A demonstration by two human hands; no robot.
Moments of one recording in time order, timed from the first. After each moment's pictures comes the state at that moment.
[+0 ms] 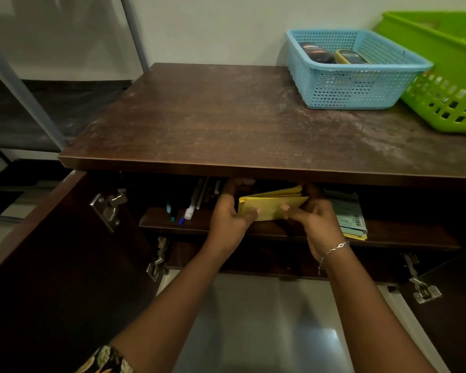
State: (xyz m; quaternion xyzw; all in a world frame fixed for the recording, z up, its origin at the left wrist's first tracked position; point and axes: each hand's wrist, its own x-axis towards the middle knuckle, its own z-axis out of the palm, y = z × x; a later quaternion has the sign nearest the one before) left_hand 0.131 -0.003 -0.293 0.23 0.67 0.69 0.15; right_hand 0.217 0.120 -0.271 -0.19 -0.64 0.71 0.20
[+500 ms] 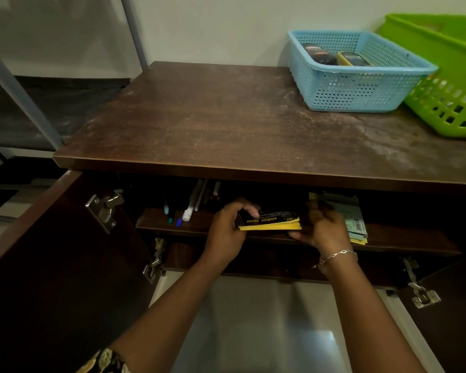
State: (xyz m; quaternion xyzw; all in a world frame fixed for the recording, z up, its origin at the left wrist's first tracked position) left_hand 0.129 -0.007 -0.314 0.31 0.74 0.59 0.09; right_hand 0.220 0.126 -0.277 -0.37 -0.59 0.69 0.19
